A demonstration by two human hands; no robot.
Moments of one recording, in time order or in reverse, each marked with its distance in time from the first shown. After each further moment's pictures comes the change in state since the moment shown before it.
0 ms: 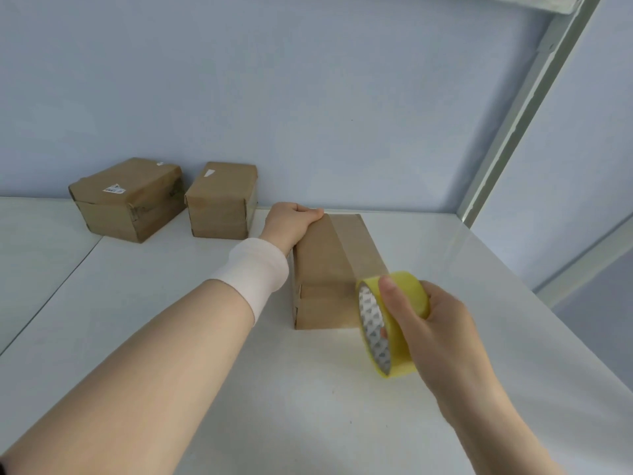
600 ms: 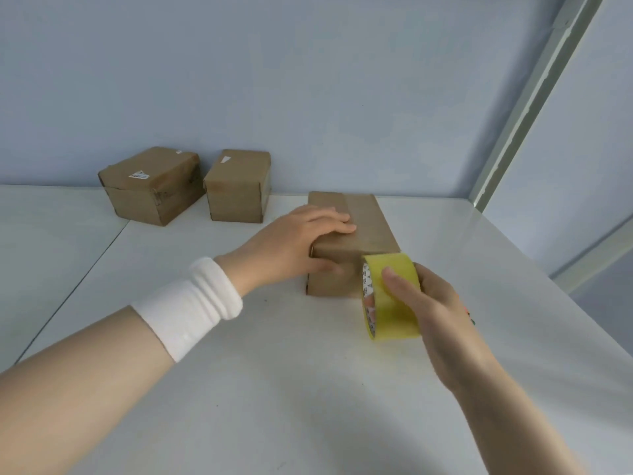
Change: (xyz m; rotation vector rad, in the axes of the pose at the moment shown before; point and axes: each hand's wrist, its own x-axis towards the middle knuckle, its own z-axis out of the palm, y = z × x) left_hand -0.088 -0.009 -0.043 0.778 -0.337 0.816; right_hand -0.003 0.009 0.006 0.381 -0.223 0.059
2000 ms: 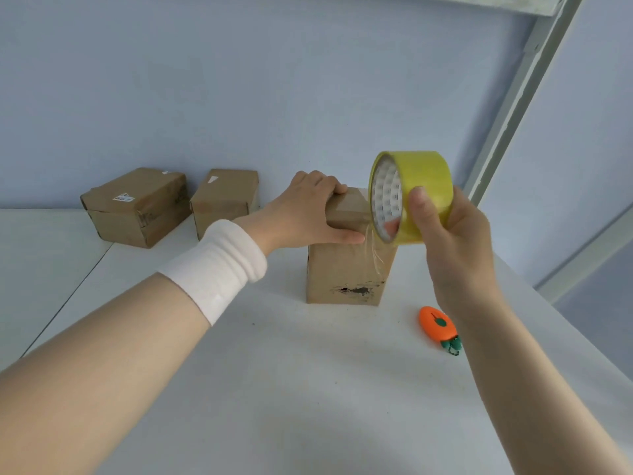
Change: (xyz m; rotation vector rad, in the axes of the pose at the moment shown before) left_hand 0.071 -0.001 -0.022 0.037 0.040 -0.178; right_hand 0.041 -0.057 -0.010 -0.057 0.146 -0.526
